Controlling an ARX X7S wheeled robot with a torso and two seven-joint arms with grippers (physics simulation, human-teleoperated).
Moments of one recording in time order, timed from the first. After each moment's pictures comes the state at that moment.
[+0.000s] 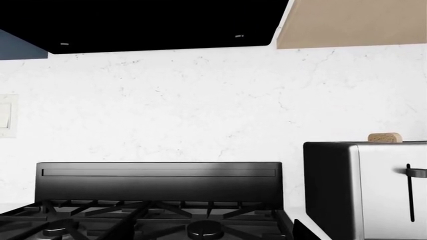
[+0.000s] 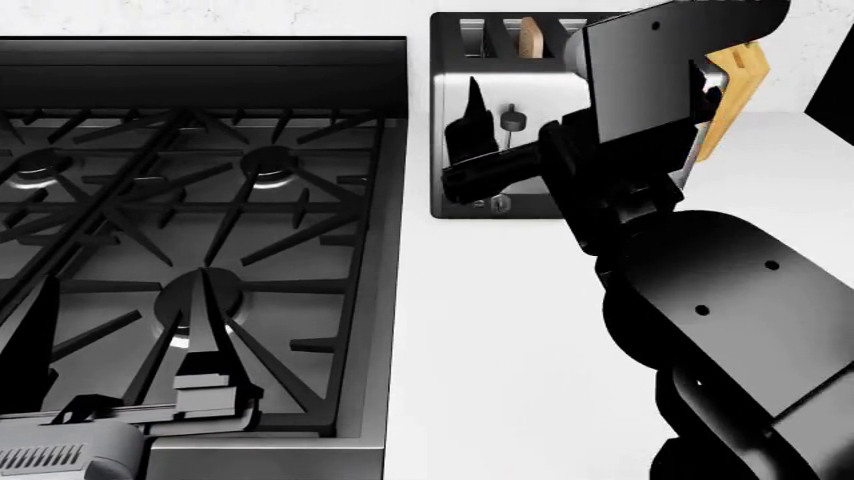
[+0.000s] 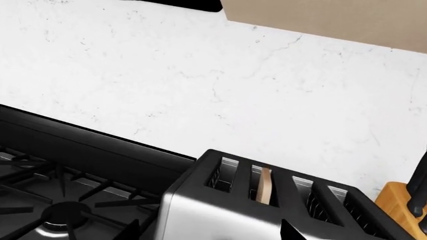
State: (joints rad) left arm 0.07 -0.82 0.31 0.96 -0.46 -0.14 -0.87; right arm 1.01 0.15 -0.20 -0.68 0.46 1.39 0.26
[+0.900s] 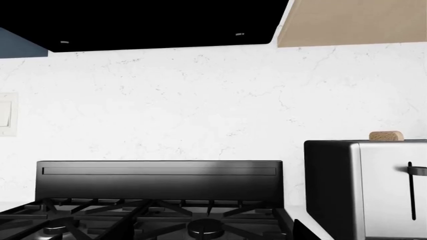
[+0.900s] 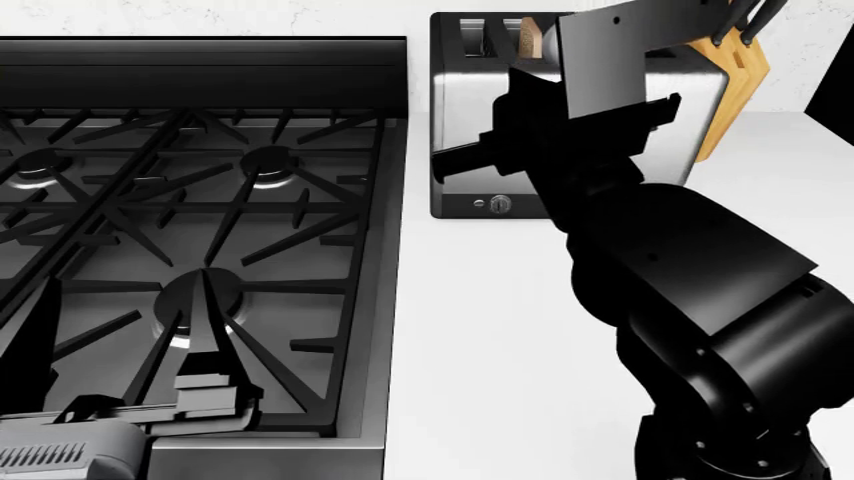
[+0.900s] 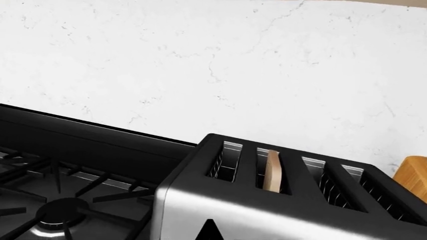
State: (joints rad) left arm 0.08 -0.83 0.31 0.95 -0.46 -0.13 -0.88; right arm 1.02 0.12 -0.23 -0.47 0.46 1.26 0.28
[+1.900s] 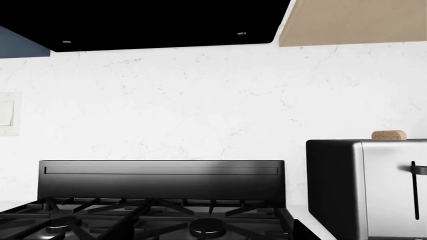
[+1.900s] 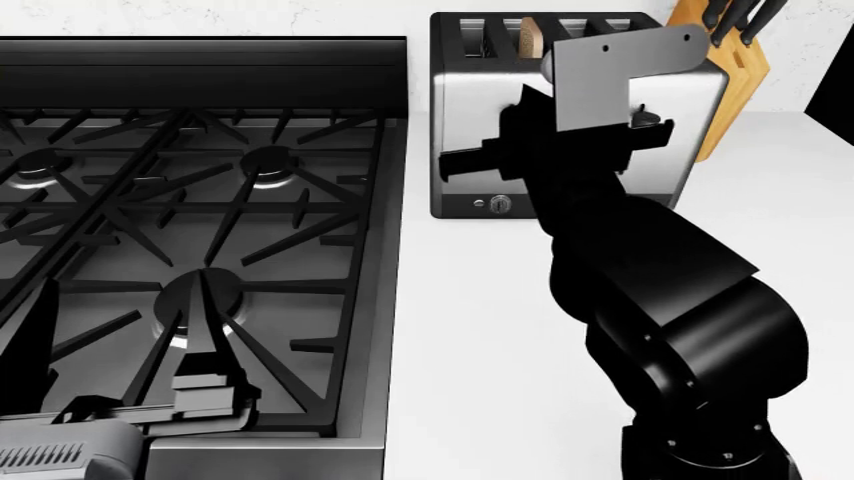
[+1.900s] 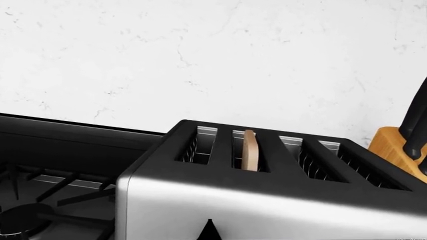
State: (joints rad) left arm 0.08 -0.84 0.32 0.94 -0.46 -0.11 -0.88; right arm 0.97 0.11 -0.26 -0.34 0.41 1.11 0.38
